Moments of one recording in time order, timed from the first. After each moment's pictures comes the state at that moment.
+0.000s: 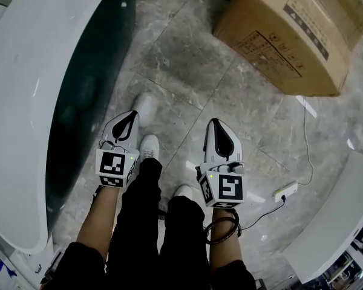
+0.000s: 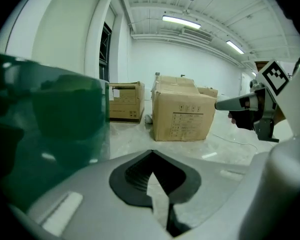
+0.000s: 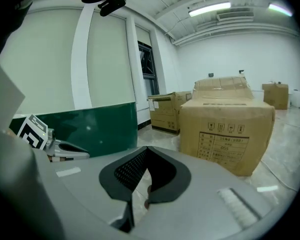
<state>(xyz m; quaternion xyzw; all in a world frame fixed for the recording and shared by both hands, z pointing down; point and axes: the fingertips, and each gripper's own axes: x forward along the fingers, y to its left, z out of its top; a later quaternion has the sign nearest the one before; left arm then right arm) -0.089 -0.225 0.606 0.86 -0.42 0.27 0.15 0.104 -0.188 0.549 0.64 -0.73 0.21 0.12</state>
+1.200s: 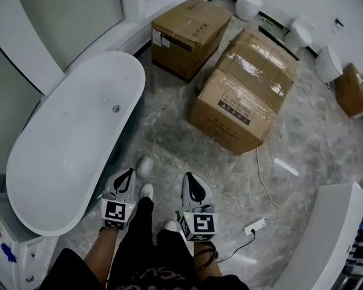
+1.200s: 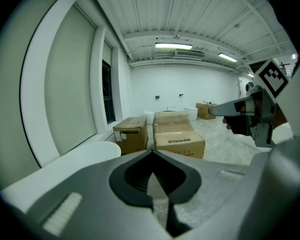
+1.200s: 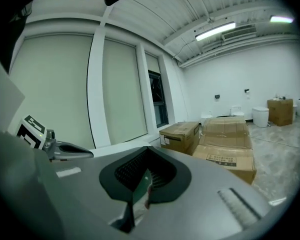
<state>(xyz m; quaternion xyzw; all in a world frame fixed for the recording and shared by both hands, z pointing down) -0.092 -0.129 0.192 0.86 -0.45 0.21 0.07 0.079 -0.099 0.154 0.62 -0.76 0.15 0.05</state>
